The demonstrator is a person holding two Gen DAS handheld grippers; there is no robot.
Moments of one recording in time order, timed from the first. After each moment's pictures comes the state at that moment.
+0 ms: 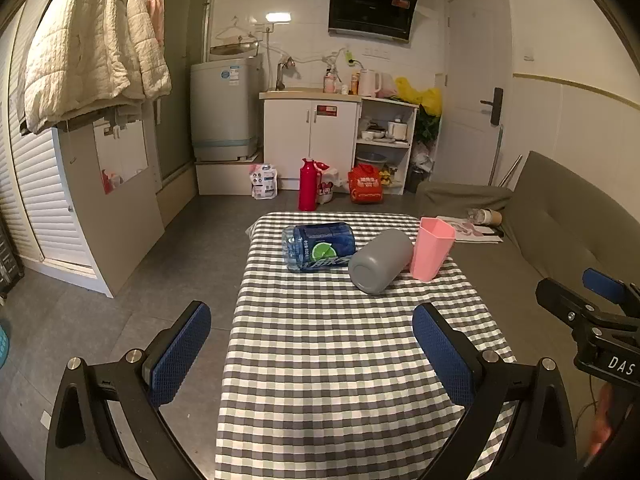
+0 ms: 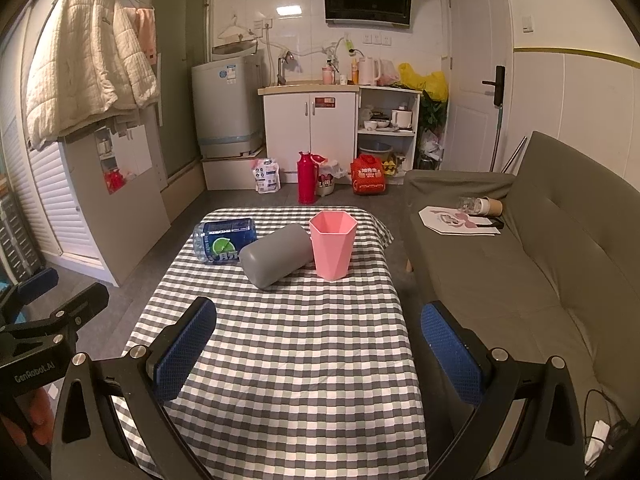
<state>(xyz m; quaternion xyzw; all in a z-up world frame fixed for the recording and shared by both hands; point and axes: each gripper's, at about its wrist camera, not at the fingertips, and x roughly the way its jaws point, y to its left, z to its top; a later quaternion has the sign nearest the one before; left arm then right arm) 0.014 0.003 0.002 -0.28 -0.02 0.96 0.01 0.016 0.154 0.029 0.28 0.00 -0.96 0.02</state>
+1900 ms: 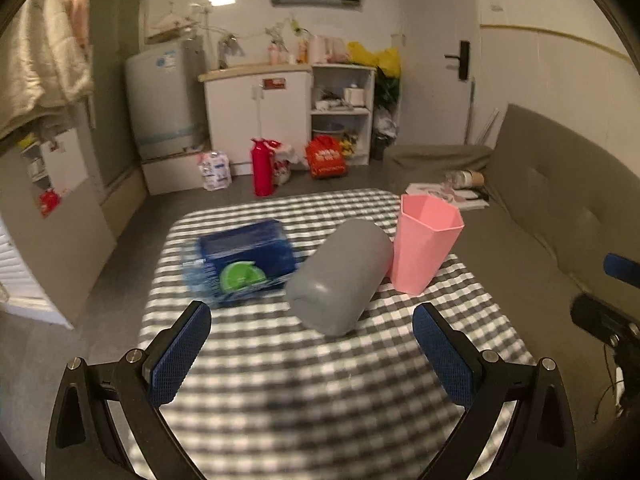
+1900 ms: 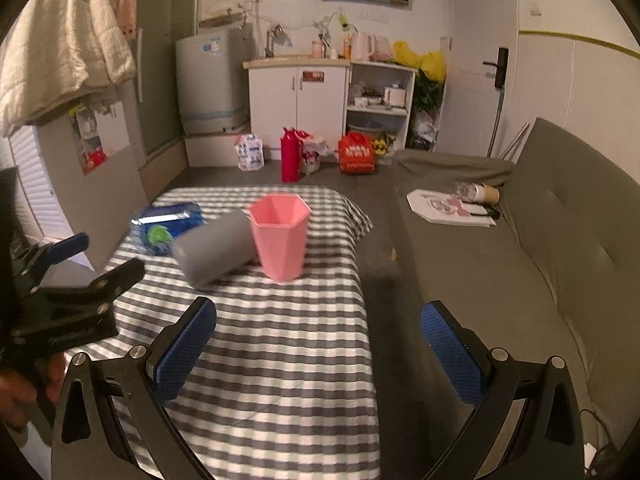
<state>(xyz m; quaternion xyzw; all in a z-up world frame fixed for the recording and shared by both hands) -0.139 0.077 -0.074 -0.32 0.03 0.94 0.09 -0.080 0.210 -0.022 0.34 0.02 -0.94 0.00</state>
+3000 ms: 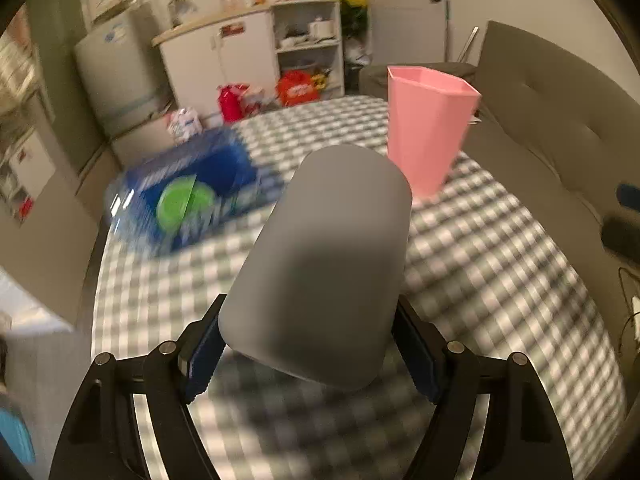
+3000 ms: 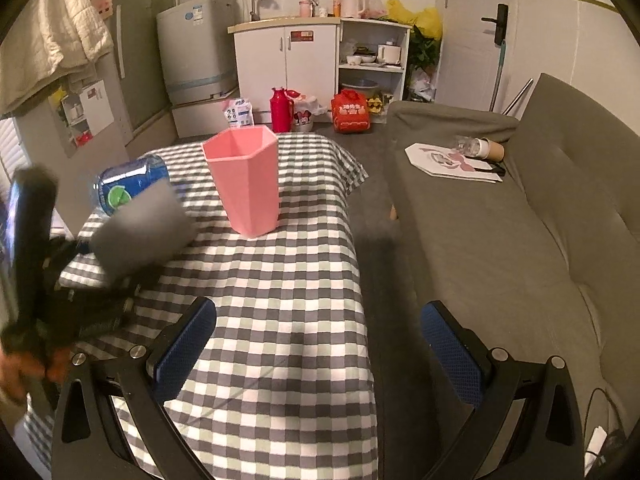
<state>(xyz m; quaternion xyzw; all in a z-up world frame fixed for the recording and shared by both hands) -0.146 0.073 -0.133 -0.42 0.10 0.90 0.11 -0.098 0.225 -0.064 0.39 0.00 -0.92 0.00</state>
